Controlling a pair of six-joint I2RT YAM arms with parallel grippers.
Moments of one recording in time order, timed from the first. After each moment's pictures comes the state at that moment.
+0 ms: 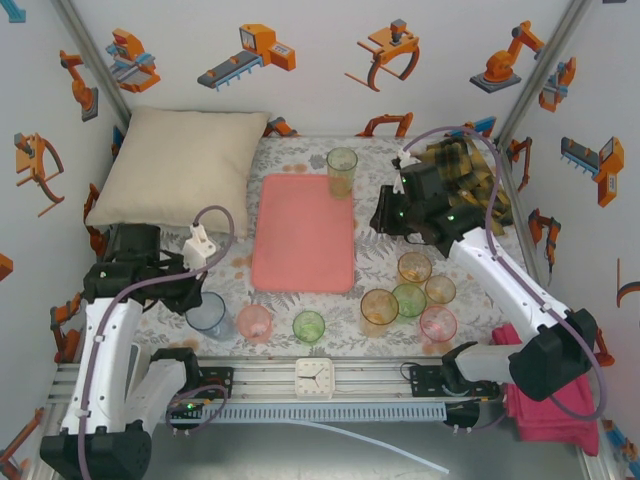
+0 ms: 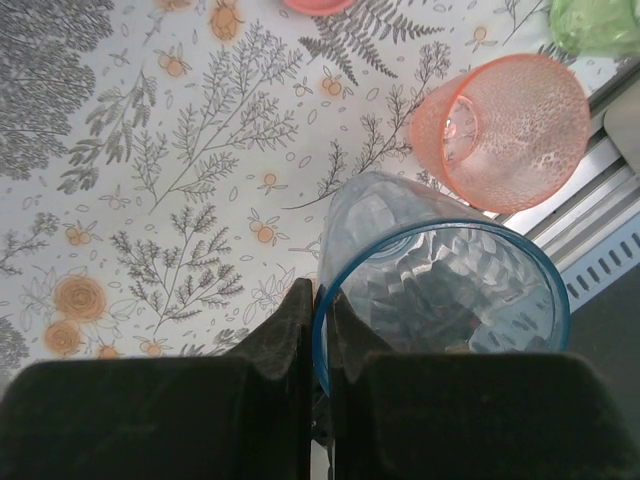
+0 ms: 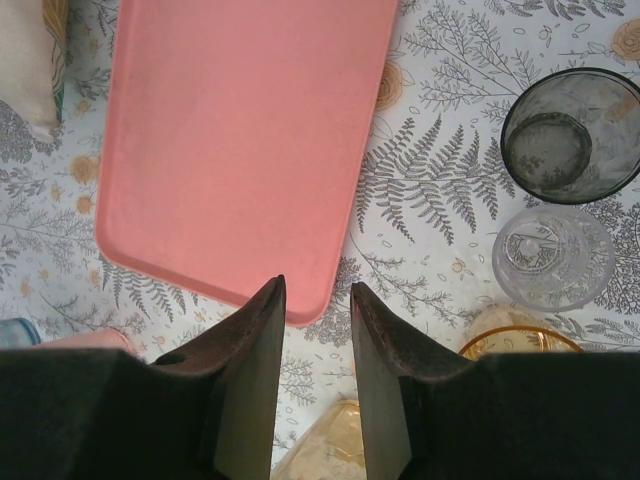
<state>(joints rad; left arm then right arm) -0.04 0.86 1.02 -1.30 0.39 0.66 0.49 1.28 1.16 -0.59 -0.05 0.40</state>
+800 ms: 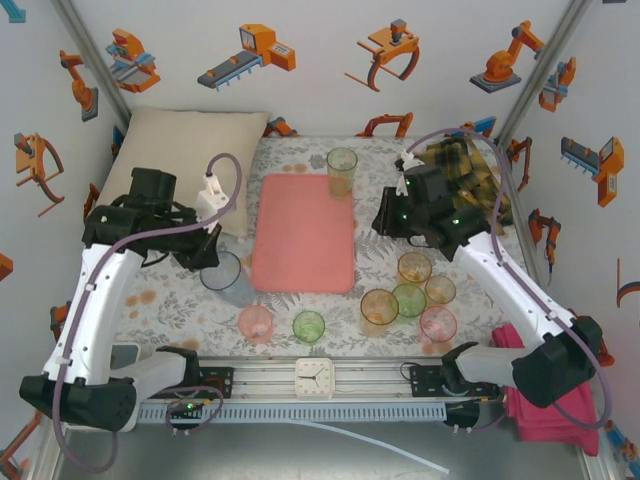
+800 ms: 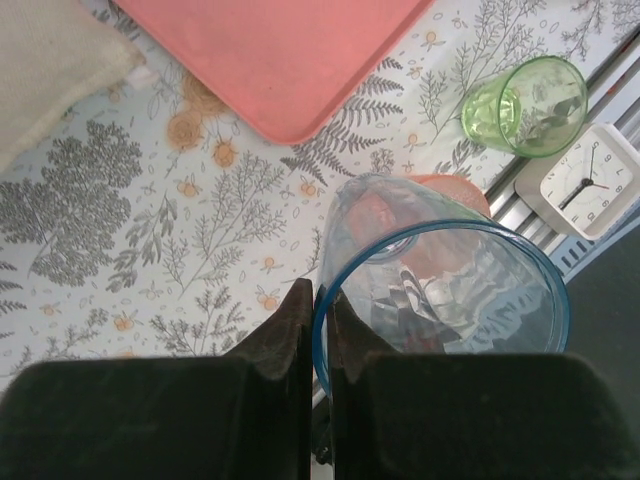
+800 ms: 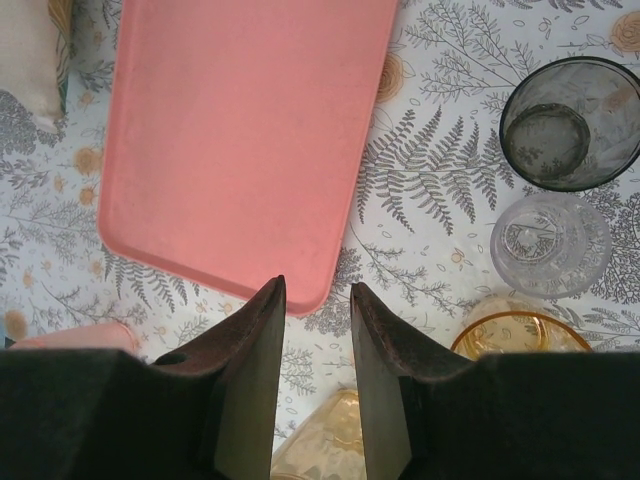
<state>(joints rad) -0.25 1.15 1.38 -1.31 0.43 0.53 0.49 1.24 1.16 -0.62 -0.06 0.40</state>
